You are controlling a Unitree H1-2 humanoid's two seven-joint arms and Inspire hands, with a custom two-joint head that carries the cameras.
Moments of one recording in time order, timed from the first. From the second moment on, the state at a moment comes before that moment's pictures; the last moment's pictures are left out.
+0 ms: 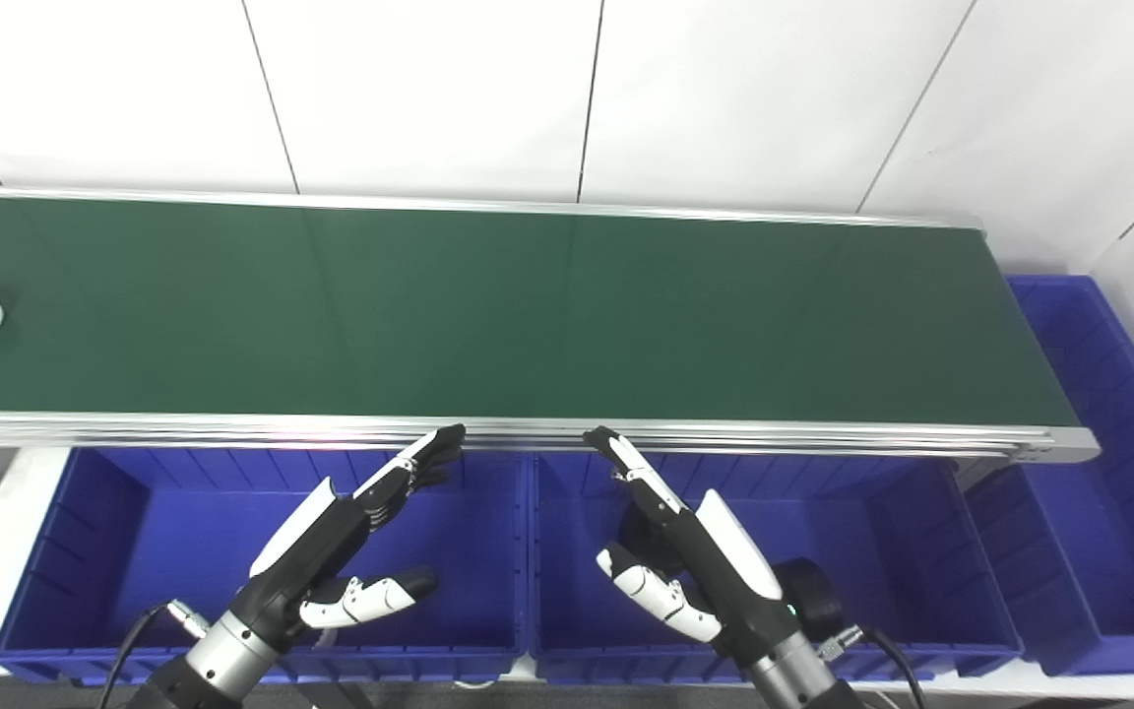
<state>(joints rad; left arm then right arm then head) 0.17 0.27 -0.17 -0.04 -0.04 -0.43 -0.44 0.23 -0.17 0.30 -0.20 -0.37 -0.26 0.16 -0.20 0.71</state>
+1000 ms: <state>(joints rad) 0.17 0.26 -0.23 0.05 0.06 -0.44 -0.36 0.25 -0.20 0.29 -0.07 -0.37 -0.36 0.13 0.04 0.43</state>
